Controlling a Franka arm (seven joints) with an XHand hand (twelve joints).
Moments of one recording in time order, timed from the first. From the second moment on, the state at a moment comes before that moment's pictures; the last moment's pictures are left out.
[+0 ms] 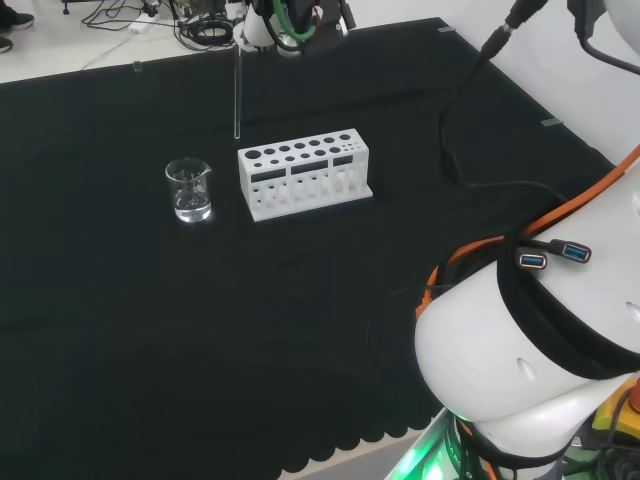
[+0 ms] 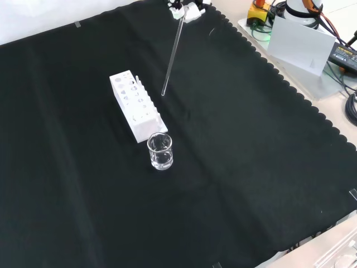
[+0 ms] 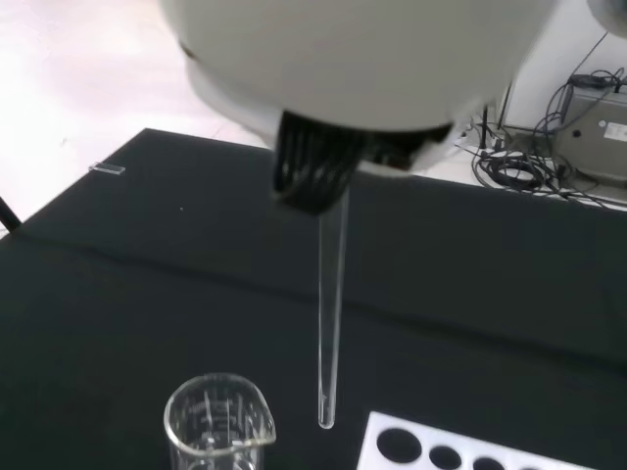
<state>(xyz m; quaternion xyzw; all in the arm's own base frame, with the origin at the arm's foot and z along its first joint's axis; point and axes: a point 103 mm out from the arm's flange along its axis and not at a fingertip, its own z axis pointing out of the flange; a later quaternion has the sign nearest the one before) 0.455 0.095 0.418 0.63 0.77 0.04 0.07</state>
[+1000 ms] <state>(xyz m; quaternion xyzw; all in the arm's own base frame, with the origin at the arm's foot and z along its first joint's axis) 0.496 0.147 0.409 0.58 0.81 0.04 0.05</state>
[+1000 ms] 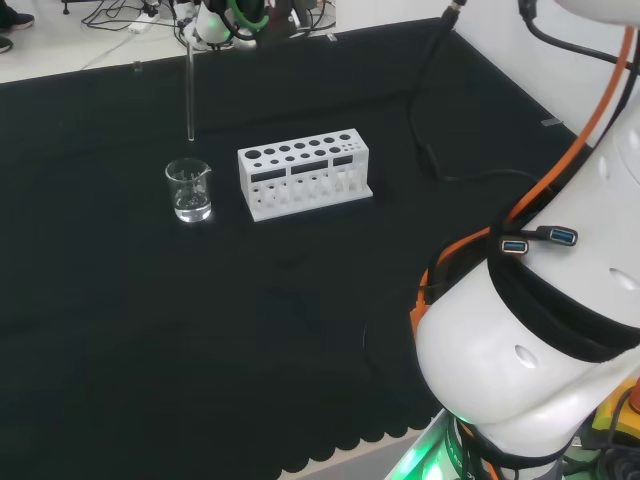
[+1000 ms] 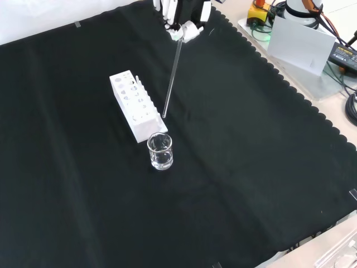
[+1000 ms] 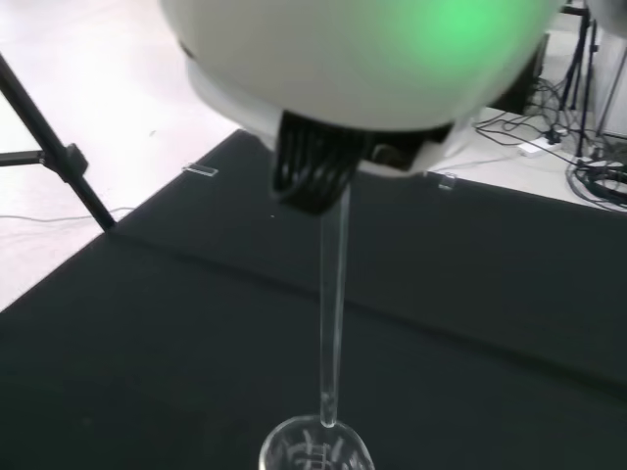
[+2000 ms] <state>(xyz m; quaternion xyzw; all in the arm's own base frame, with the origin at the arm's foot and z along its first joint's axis) 0.532 0.157 0.370 0.56 0.83 0.04 0.03</state>
